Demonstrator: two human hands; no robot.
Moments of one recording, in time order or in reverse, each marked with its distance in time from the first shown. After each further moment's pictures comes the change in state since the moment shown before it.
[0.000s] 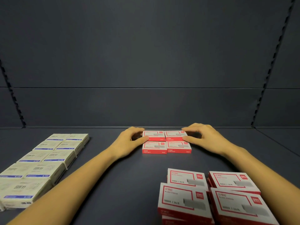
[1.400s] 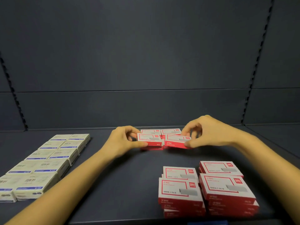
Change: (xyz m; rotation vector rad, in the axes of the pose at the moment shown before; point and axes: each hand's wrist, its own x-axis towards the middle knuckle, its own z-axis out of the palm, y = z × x) left_hand -0.040 0.039 -0.015 -0.065 0.109 -0.061; right_hand -0.044 -0.061 -0.048 0.091 -0.160 -0.026
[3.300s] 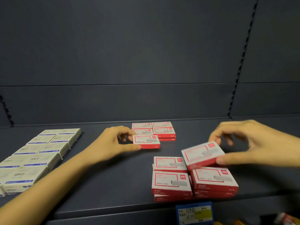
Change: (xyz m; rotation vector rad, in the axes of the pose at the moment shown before) left_hand -0.032 0.011 -0.009 0.112 -0.162 0.193; right_hand -0.114 -0.011 -0.026 -0.225 0.075 -0.118
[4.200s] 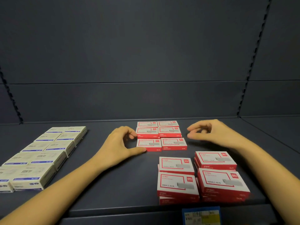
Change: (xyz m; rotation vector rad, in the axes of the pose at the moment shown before) left_hand -0.001 -0.019 0.021 0.067 0.171 -0.102; right_hand 0.083 0.048 0.065 0.446 0.115 0.338
